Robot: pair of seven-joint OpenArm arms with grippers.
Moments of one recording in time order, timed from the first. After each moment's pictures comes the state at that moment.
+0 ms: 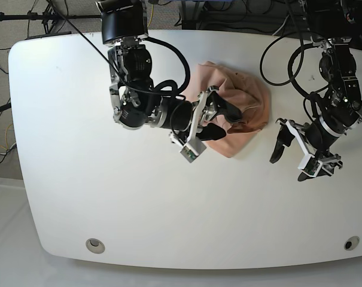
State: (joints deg) left arm -1.4 -19.0 -15.0 104.4 -18.5 -41.9 43.8; right arm 4.2 -4.3 -8.8 97.8 44.5 32.9 -66.0
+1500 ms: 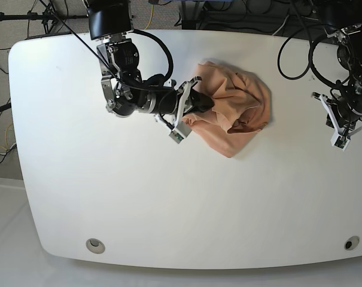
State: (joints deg) left arm 3.1 -21.1 -27.5 104.2 -18.5 -42.0 72.0; right arm 1.8 1.7 -11.8 88.7 43.8 32.5 -65.8
